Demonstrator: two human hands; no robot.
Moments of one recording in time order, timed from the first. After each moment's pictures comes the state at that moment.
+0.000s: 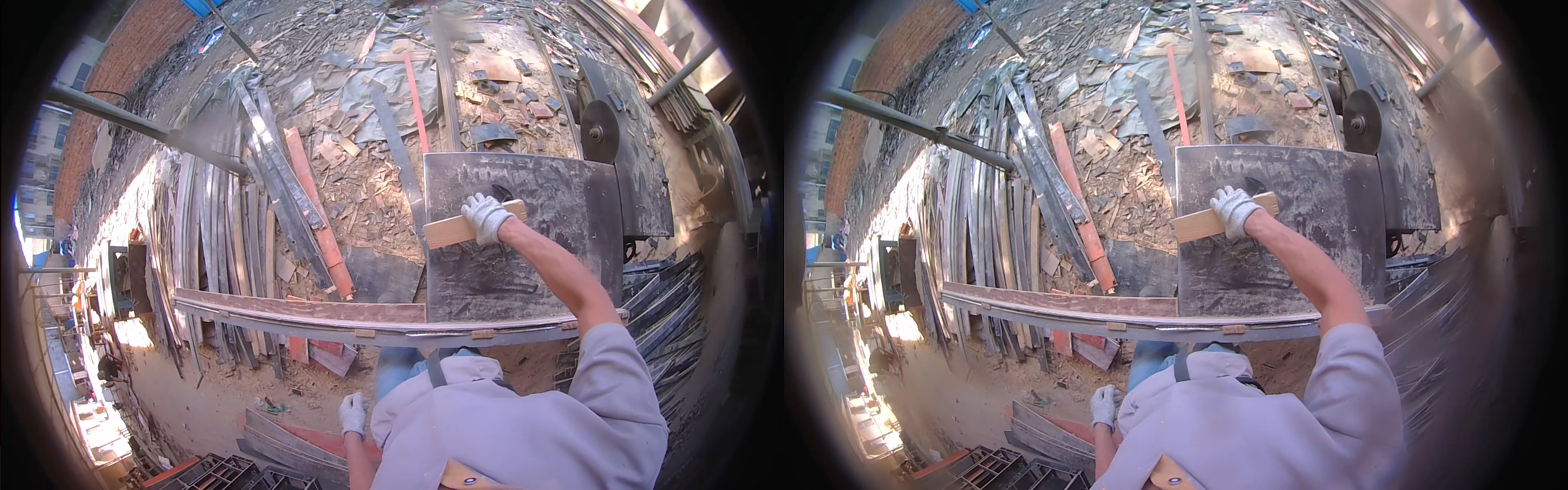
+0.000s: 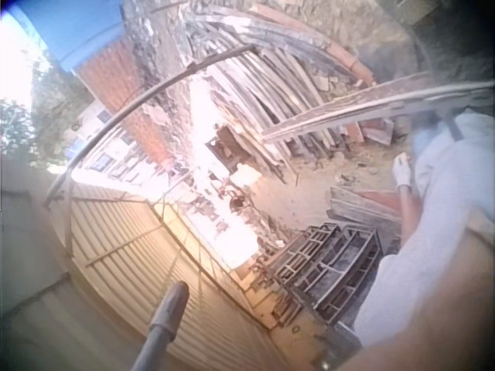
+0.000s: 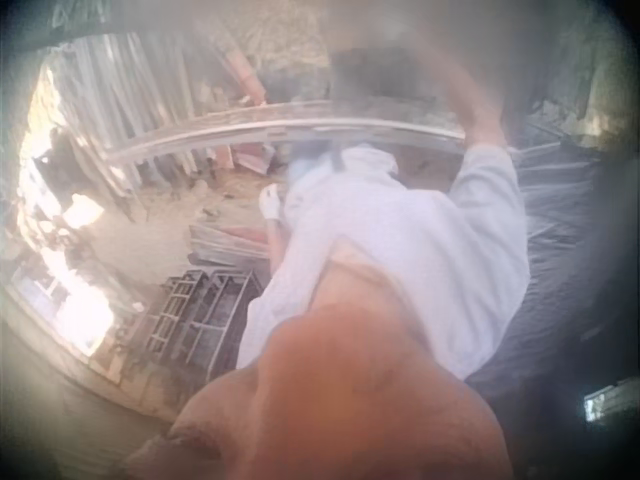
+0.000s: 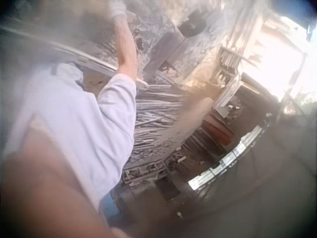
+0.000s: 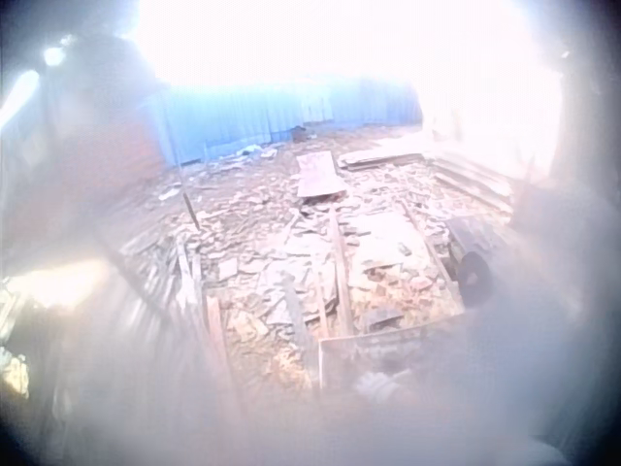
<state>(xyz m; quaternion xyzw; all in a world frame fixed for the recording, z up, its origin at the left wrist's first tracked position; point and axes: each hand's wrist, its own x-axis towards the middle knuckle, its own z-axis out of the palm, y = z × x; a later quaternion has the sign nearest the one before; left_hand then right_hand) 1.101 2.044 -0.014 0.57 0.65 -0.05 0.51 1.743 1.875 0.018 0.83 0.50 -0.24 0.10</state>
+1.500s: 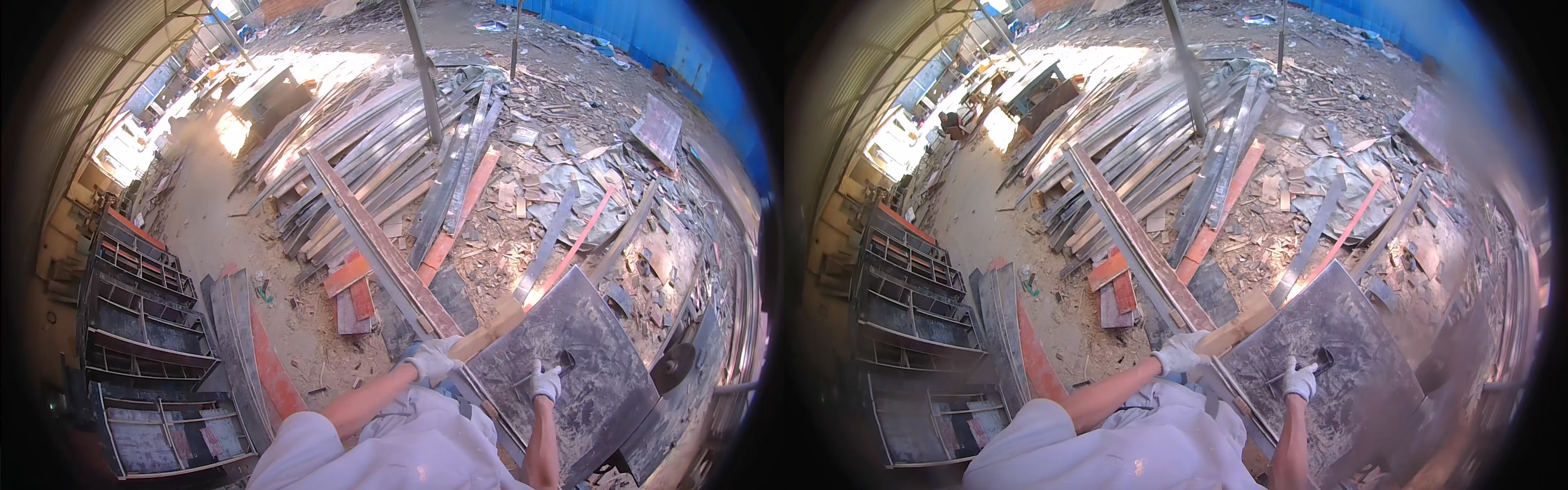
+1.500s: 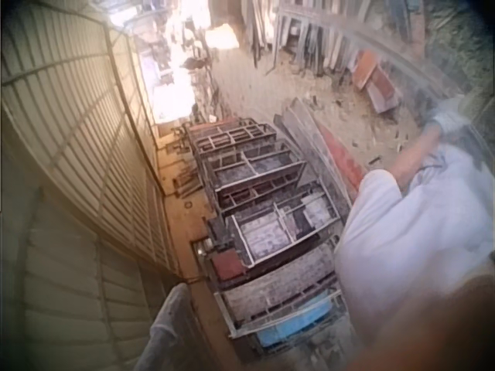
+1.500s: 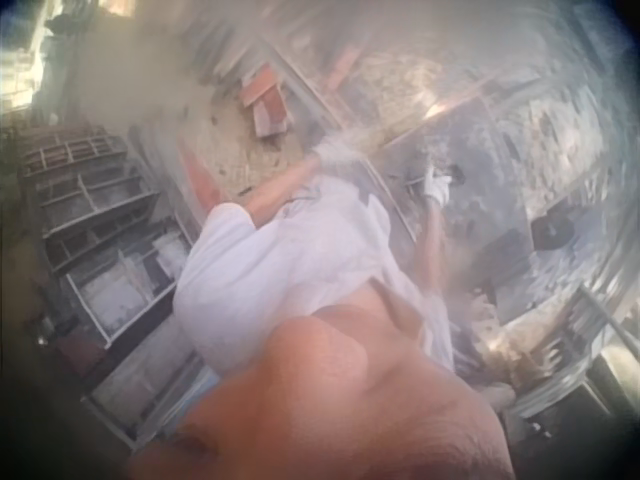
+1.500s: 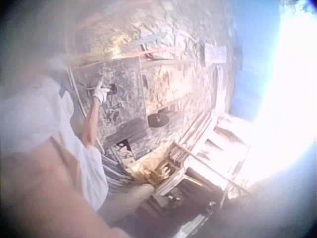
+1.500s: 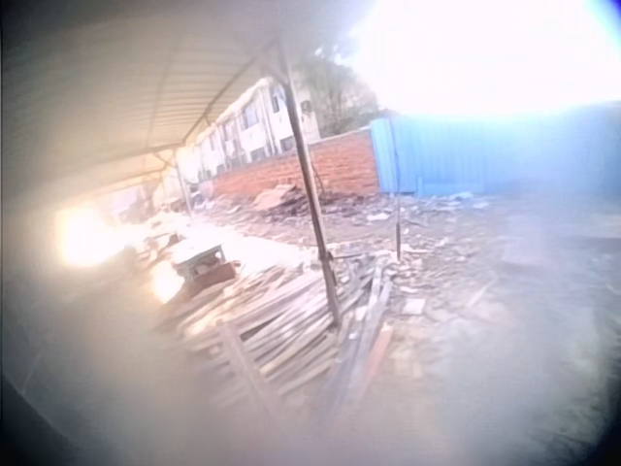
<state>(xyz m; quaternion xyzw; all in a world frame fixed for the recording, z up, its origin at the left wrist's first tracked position) 1.334 2.006 0.057 0.77 0.38 -0.03 0.51 1.623 1.802 -0.040 0.95 0.15 -0.27 -0.06</state>
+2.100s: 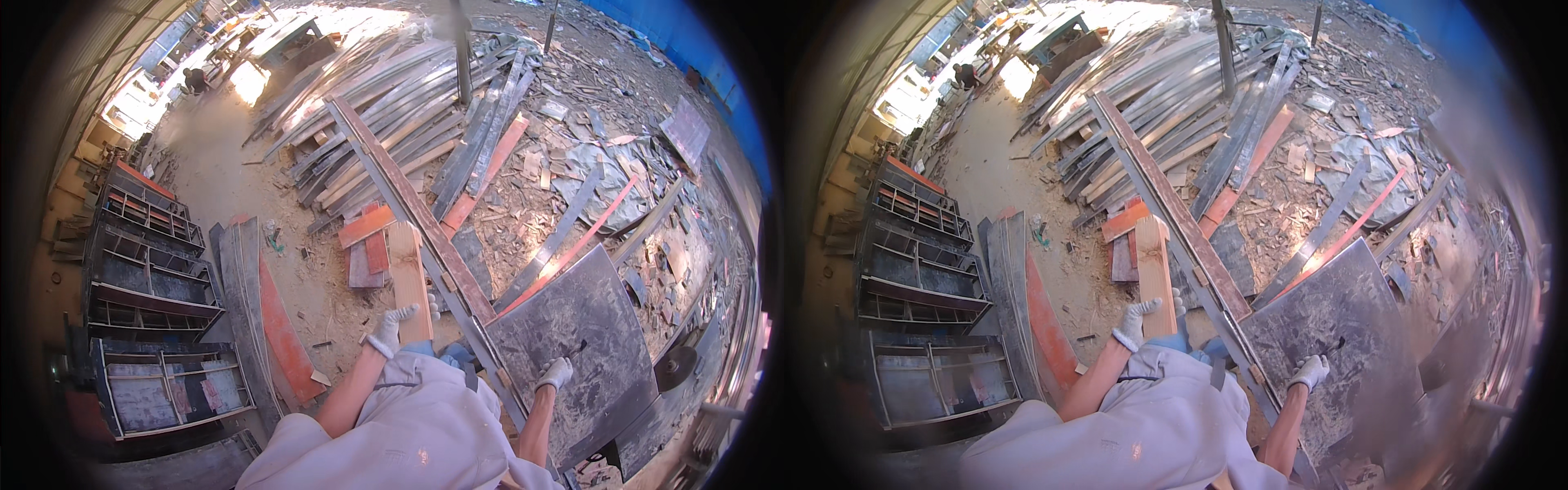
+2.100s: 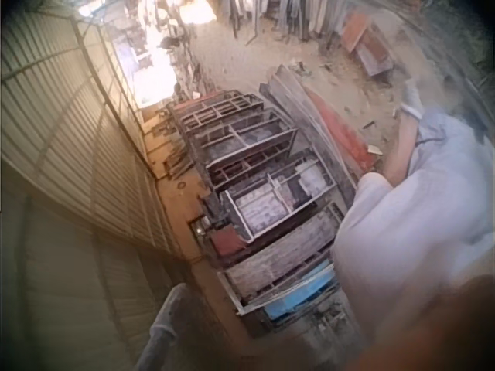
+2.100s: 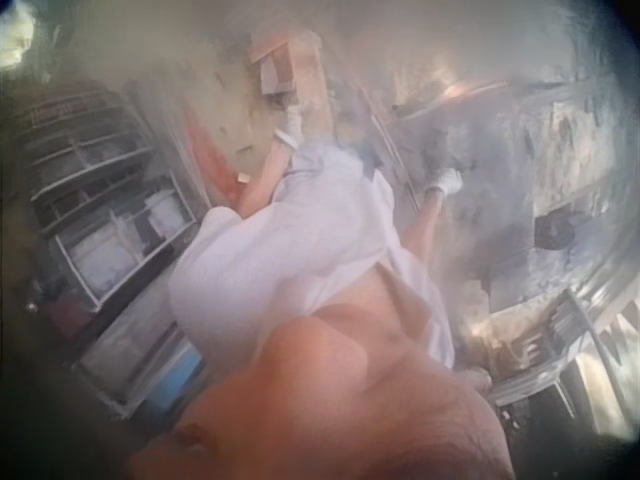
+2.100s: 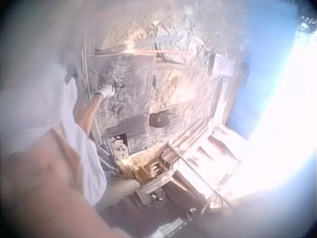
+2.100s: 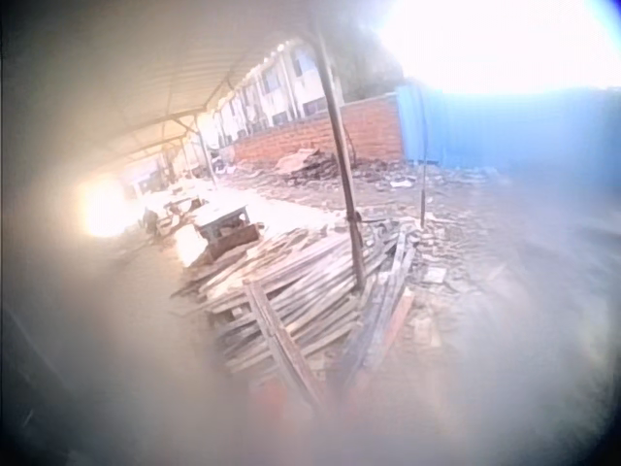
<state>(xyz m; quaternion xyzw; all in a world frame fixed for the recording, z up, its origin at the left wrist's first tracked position) 1.208 1.983 0.077 0.14 0.34 0.34 0.87 1.598 1.768 -0.067 0.73 -0.26 -0.29 -0.56</state>
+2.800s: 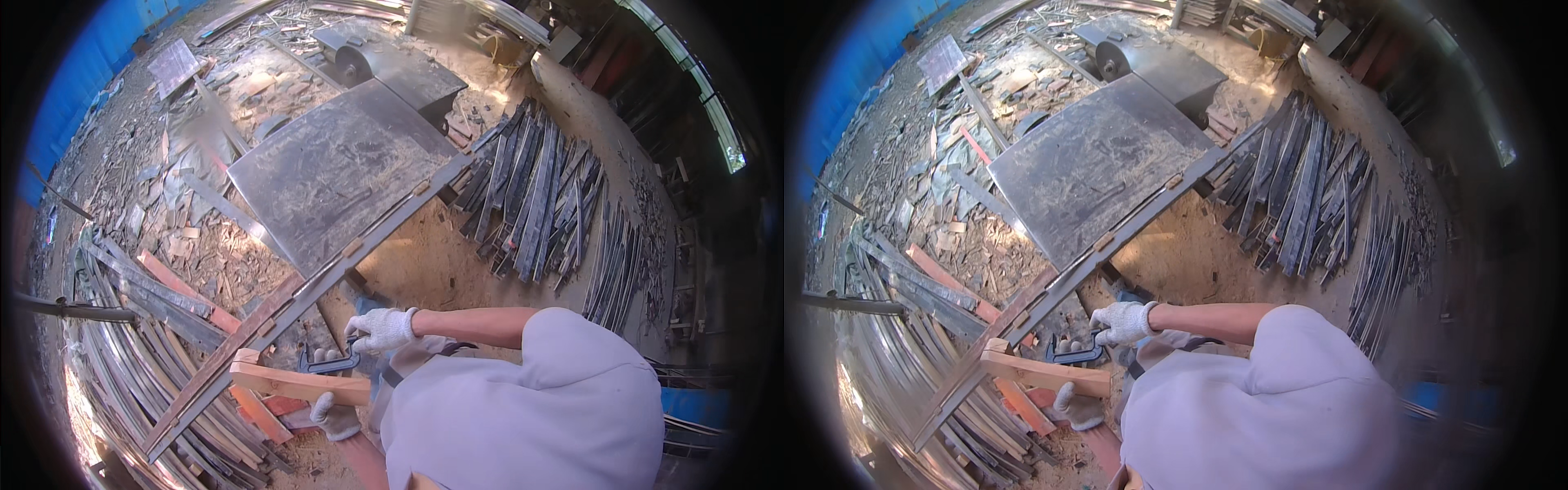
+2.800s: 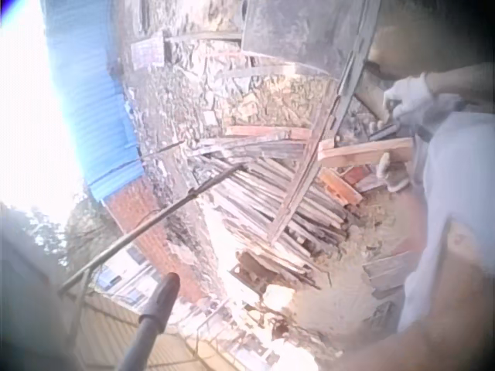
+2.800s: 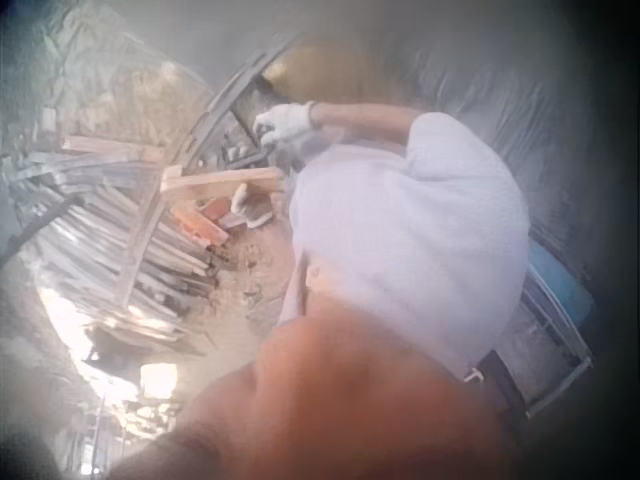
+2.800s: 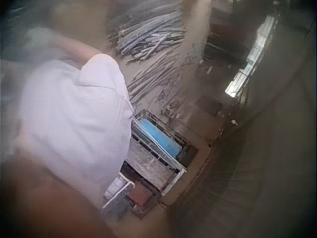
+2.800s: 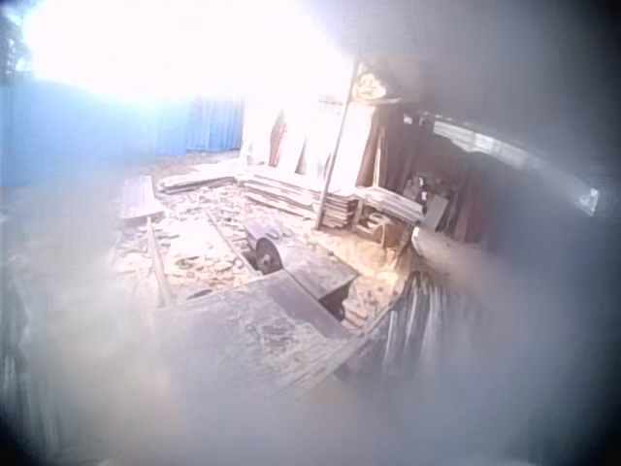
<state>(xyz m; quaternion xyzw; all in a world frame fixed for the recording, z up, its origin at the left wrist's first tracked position) 1.130 2.002 0.084 0.24 0.20 -0.01 0.95 1.277 1.795 0.116 0.80 0.19 -0.44 -0.37</state>
